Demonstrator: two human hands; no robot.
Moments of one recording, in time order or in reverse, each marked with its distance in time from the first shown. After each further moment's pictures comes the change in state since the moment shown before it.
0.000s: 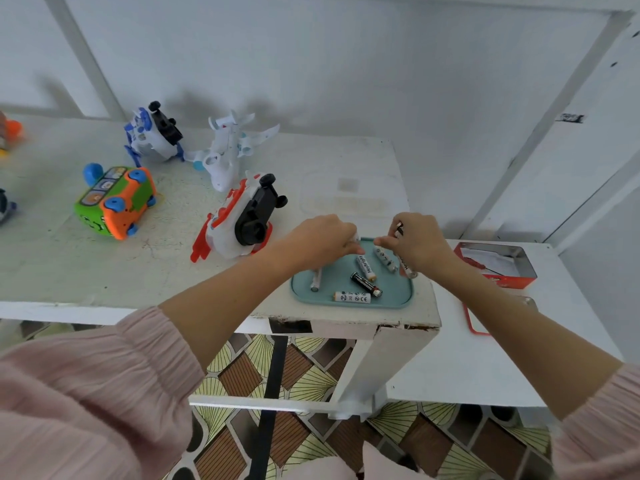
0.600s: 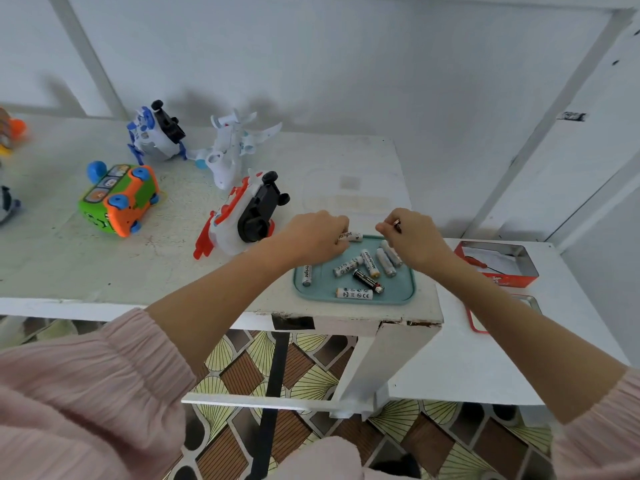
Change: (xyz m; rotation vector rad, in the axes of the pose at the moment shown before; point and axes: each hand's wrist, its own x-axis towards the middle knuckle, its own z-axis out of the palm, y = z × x) left_hand -0.010 -0.006 -0.004 0.063 0.018 -0.068; right_hand -0.007 -0.012 0.002 0.109 0.008 -0.013
